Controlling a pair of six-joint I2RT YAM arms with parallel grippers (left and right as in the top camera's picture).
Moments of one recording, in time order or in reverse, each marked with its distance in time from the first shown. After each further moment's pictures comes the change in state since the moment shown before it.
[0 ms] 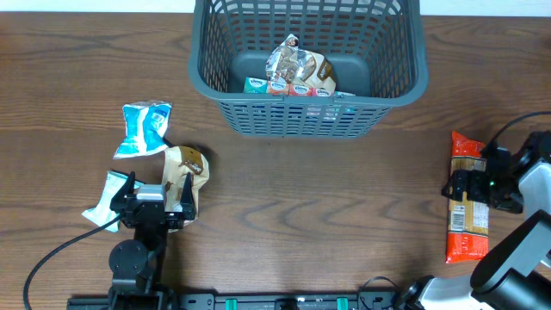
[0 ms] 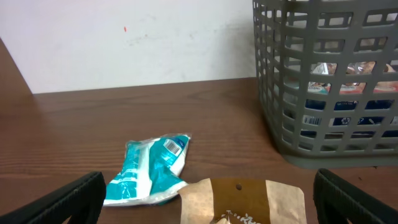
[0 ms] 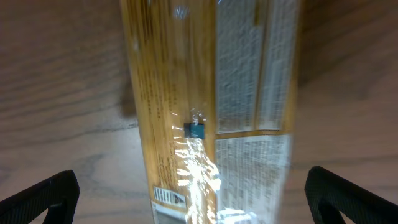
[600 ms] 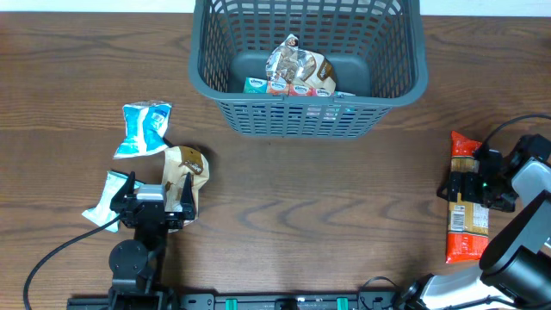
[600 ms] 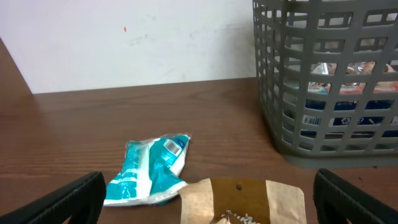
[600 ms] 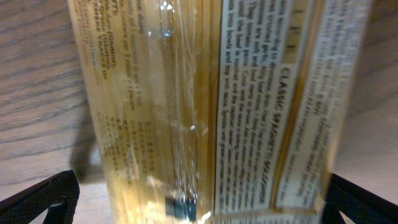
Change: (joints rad) left arm 0.000 0.000 0.000 0.000 0.000 0.000; right arm 0.000 0.107 -0.029 0.133 -0.003 -0.029
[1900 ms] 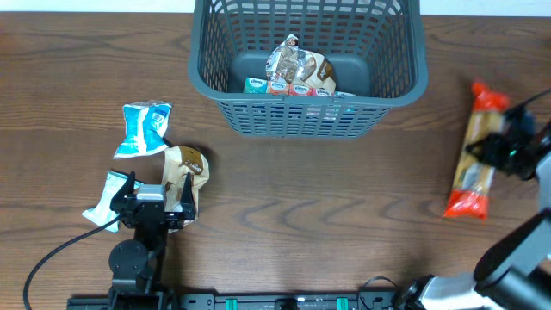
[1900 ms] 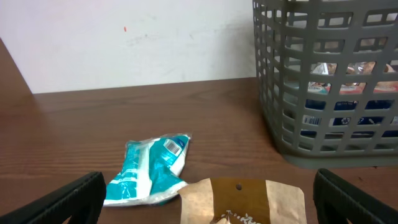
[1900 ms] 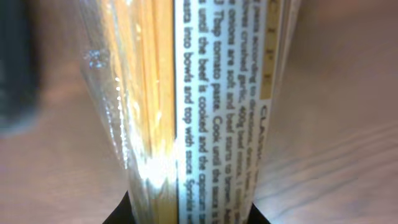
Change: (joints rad) left arm 0.000 0.000 0.000 0.001 0.000 0.000; right arm -0.002 -0.107 0.278 -0.105 -0.314 0.152
